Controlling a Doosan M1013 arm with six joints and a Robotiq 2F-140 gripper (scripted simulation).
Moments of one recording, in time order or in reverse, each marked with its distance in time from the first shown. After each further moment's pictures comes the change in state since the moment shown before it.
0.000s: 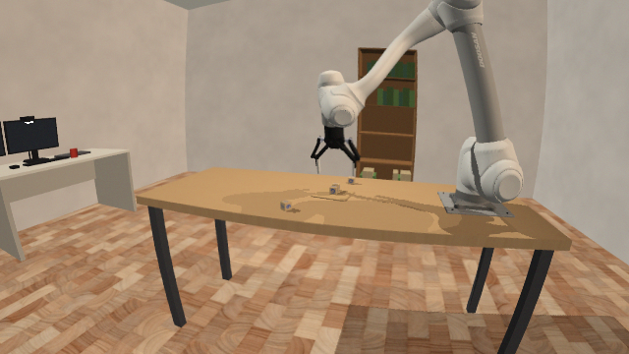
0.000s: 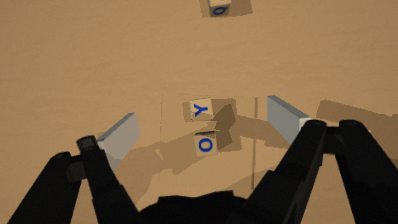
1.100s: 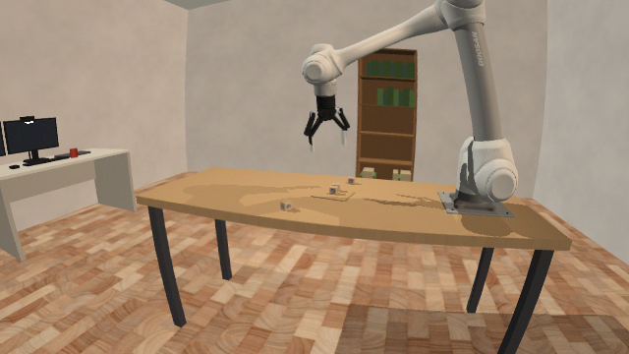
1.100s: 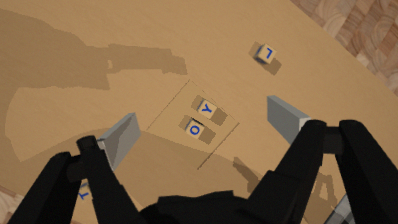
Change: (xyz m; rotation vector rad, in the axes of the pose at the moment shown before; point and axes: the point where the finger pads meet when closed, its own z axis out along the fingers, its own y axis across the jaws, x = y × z) arm 0.041 -0.036 -0.097 0.025 -0.133 -0.705
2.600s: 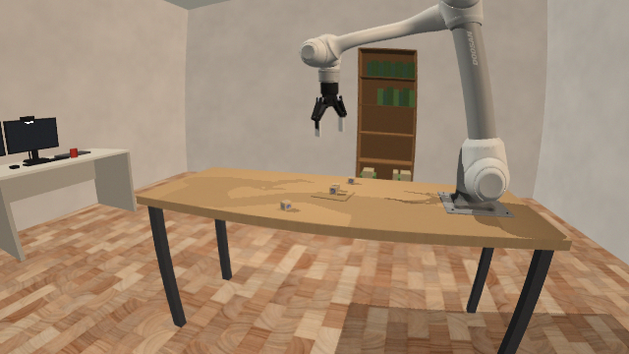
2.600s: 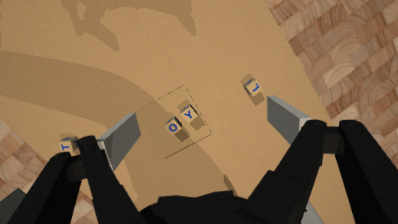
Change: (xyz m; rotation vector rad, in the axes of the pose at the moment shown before) arm 0.047 0.035 -0.044 0.089 -0.051 -0.346
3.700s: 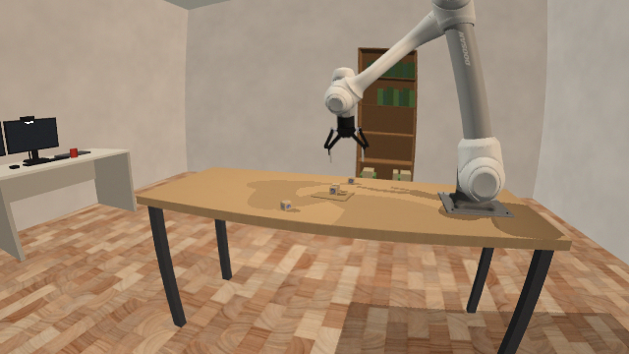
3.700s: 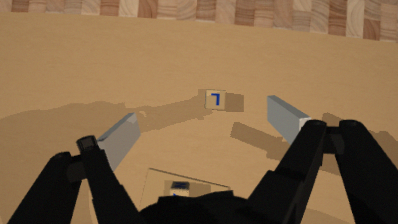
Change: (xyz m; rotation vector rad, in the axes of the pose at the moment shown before) arm -0.017 0.094 0.140 -0.111 0.157 0.839
